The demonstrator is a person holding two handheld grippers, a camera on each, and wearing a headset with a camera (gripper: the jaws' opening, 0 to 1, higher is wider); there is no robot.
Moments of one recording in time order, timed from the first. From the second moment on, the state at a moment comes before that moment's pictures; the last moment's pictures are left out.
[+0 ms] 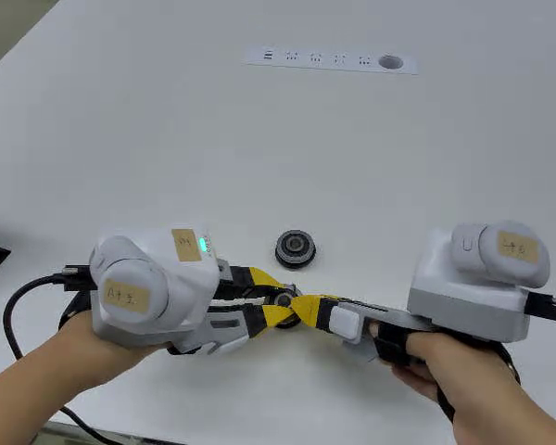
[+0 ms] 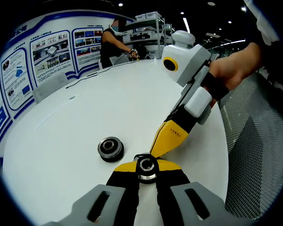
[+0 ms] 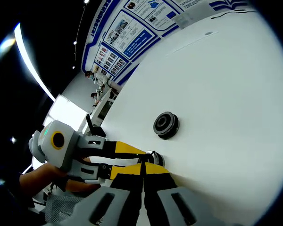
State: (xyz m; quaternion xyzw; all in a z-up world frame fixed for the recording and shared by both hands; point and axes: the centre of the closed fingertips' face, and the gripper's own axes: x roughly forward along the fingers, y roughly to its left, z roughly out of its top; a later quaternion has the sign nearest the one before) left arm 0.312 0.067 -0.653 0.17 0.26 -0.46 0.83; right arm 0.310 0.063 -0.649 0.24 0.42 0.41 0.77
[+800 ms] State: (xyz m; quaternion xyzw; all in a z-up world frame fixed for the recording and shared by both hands) left arm 0.310 0.066 -0.652 0.17 0.25 -0.46 0.84; right arm 0.302 0.066 -0.642 0.25 0.42 0.41 0.77
